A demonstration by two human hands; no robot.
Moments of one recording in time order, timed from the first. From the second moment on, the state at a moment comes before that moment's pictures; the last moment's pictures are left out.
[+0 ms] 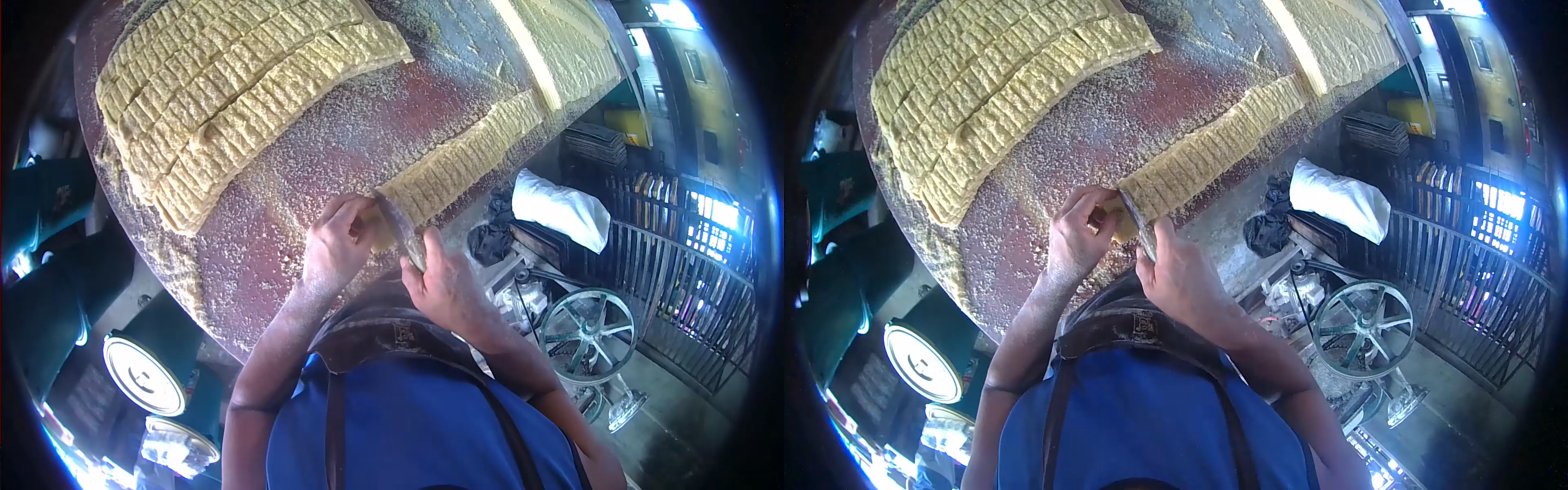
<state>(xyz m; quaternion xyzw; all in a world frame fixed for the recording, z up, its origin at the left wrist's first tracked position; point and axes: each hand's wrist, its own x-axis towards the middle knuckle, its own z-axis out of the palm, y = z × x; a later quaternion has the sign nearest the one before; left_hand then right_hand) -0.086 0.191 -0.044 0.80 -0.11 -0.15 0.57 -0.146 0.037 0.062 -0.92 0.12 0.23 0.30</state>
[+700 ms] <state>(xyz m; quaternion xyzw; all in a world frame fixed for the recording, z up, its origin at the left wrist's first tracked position) -0.093 0.201 -0.050 0.79 -0.08 -0.13 0.60 -0.154 0.051 0.046 -0.92 0.12 0.20 0.33</state>
